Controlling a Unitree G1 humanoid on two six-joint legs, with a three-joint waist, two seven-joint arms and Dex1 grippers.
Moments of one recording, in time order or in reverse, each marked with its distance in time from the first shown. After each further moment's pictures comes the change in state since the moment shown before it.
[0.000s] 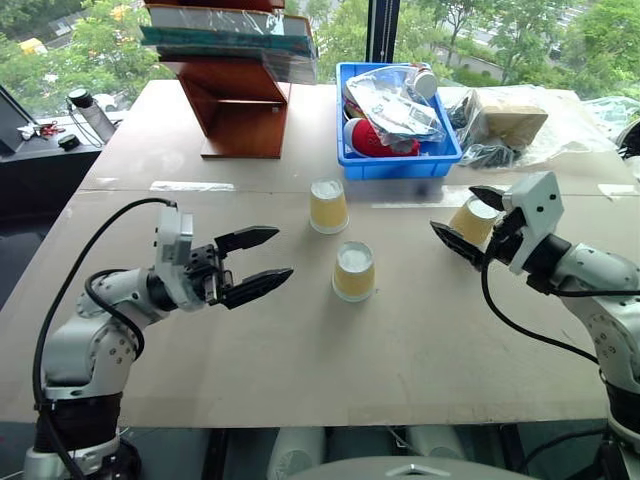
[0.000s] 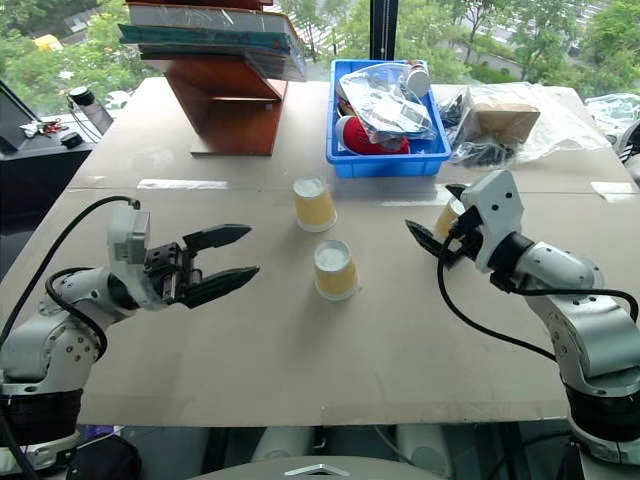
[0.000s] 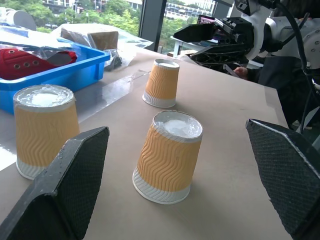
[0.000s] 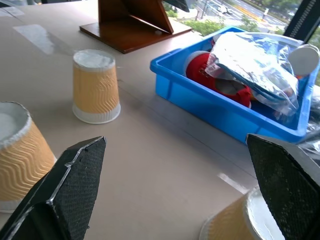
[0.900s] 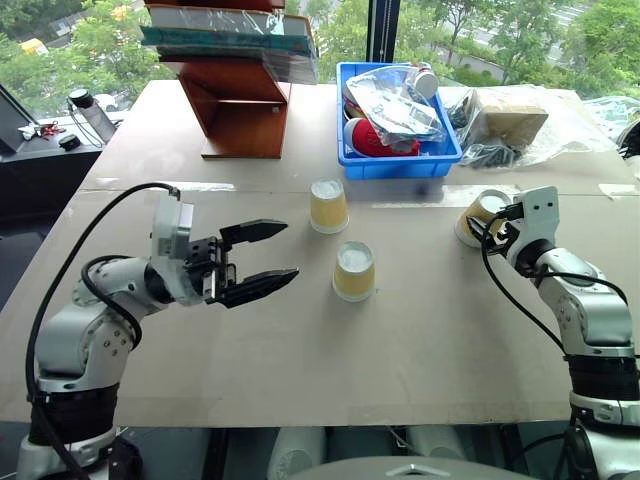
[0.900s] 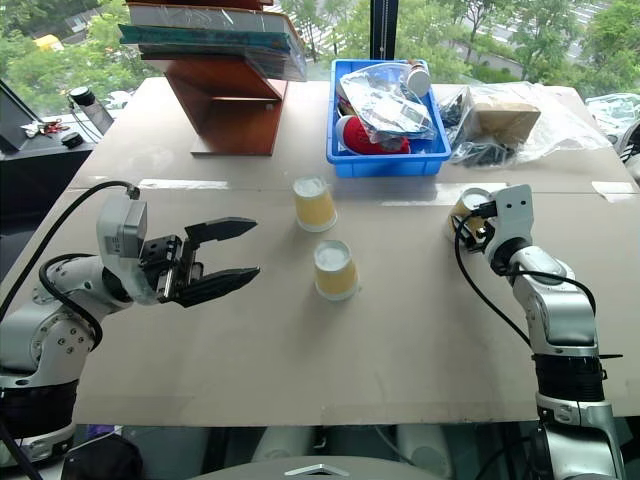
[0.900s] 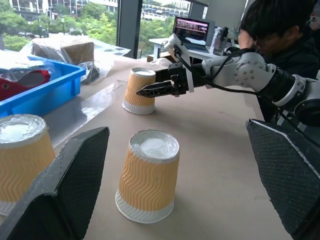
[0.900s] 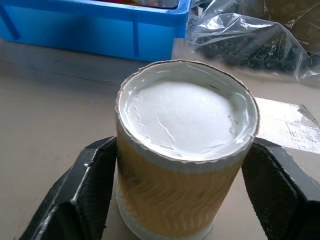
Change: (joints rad) left arm -0.047 0.027 0.002 -0.100 -0.055 0.069 0.007; right arm -0.098 0.148 -0.028 0.467 -0.106 -0.168 -0.125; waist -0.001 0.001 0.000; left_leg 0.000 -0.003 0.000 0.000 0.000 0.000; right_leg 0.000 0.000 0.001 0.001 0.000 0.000
